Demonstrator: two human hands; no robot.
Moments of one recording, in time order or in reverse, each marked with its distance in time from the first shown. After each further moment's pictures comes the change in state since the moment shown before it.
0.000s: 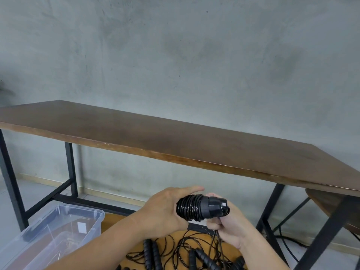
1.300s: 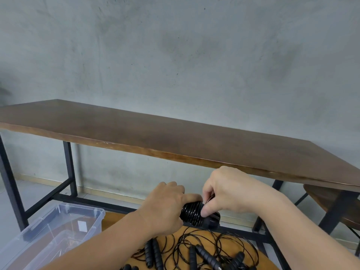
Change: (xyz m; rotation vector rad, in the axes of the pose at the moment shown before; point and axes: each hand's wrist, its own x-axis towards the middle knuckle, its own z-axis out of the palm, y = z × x) left_hand 0.011 0.003 0.007 0.814 0.026 0.102; right_hand -0.034 -0.098 0.049 -1.763 -0.187 -0.228
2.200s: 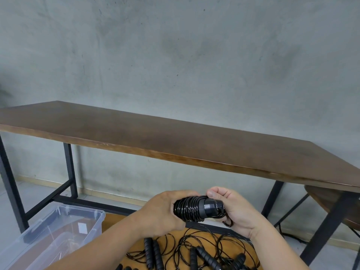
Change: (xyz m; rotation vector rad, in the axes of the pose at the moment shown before) left_hand -0.011 -0.013 0.007 -1.047 -0.137 -0.124; right_hand 0.012 0.044 0.085 1.566 0.144 0.081
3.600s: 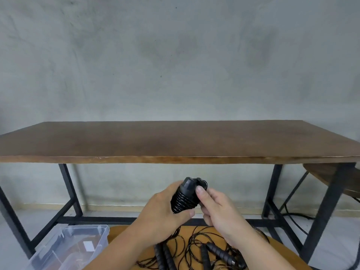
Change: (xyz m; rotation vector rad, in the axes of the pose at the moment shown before) left_hand -0.002 0.004 0.007 0.107 0.208 0.077; right_hand -0.014 0.016 0.043 -0.200 0.279 -0.154
